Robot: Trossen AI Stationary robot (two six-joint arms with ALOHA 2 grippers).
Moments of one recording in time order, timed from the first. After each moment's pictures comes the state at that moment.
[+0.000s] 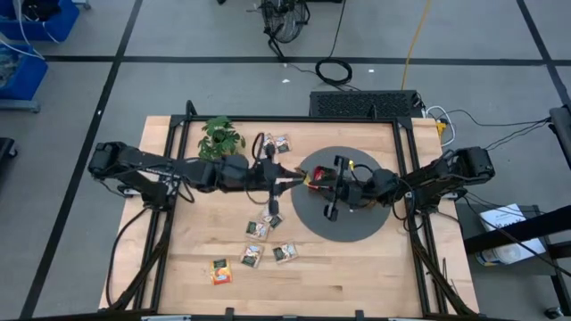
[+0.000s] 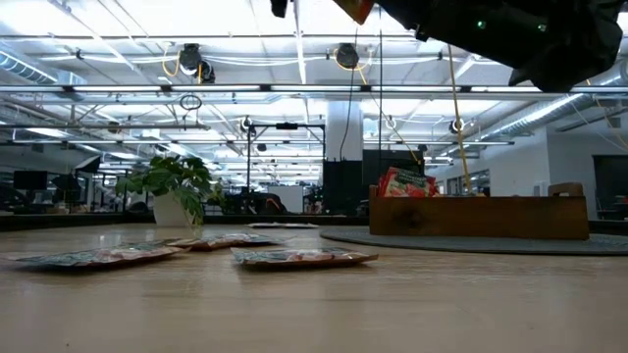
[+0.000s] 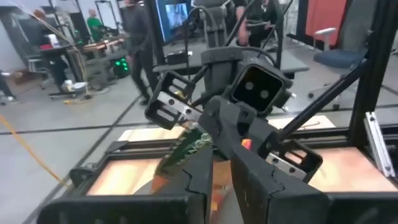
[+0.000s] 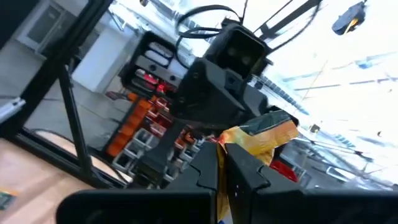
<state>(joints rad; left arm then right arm) -0.09 1.47 1.09 0.30 -0.14 0.11 0.07 1.49 0.47 1.43 0.03 -0.62</state>
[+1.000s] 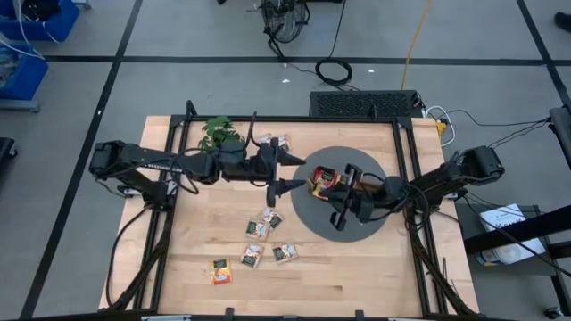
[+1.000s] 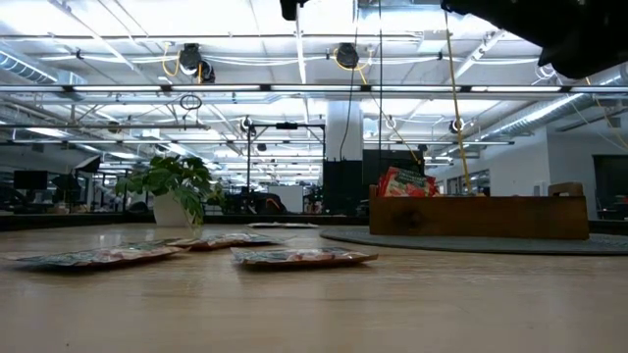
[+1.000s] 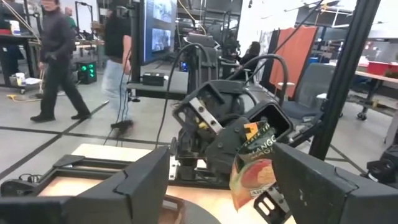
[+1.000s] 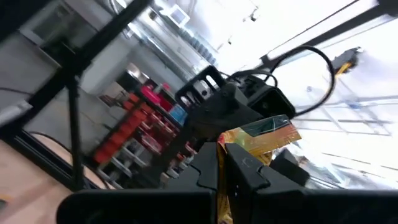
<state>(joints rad) -0.01 1.47 1.09 0.43 0.05 -0.11 0.20 1.40 0.44 1.43 0.09 -0.81</state>
